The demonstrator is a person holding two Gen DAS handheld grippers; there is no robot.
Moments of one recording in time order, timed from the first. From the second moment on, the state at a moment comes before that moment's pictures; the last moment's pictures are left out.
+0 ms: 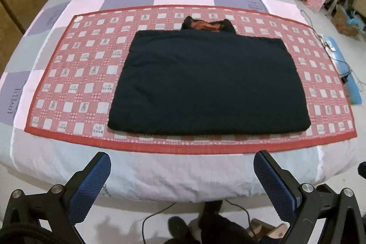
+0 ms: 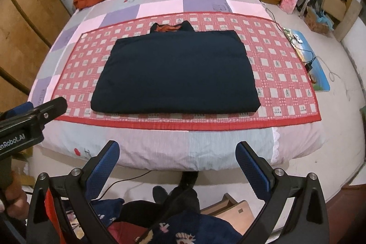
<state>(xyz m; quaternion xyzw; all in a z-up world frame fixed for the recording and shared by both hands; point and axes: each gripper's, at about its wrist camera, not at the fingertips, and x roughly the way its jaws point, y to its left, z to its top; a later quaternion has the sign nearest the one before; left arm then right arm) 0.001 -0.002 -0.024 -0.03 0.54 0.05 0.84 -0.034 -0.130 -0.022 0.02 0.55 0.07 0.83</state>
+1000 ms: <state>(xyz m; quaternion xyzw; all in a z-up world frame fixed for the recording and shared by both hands) 0.013 -0.011 -0.029 -0.03 0.54 0.04 0.84 -0.021 -0.120 -0.012 0.02 0.55 0.06 0.83</state>
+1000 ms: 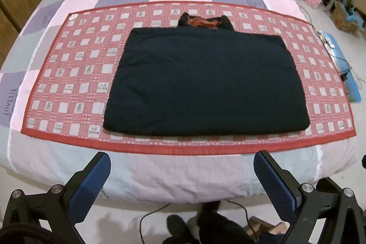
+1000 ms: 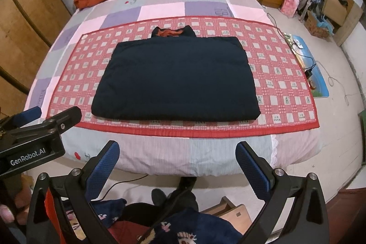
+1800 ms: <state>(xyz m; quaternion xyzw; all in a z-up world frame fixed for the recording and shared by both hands) 0.013 -0.021 -0.037 -0.02 0.55 0.03 0.83 -0.017 -0.130 -0.011 0.01 0.55 0.07 0.83</state>
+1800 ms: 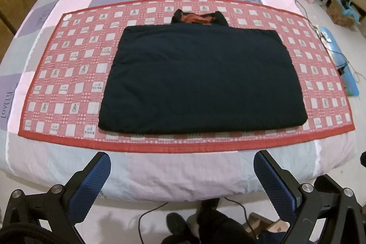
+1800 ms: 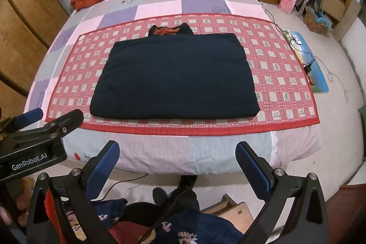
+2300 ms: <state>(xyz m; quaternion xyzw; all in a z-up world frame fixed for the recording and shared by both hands) 0.009 -0.031 -0.036 -0.01 0.55 0.03 0.83 -0.015 -0.138 -0.011 0.01 0.55 0.07 0.83</state>
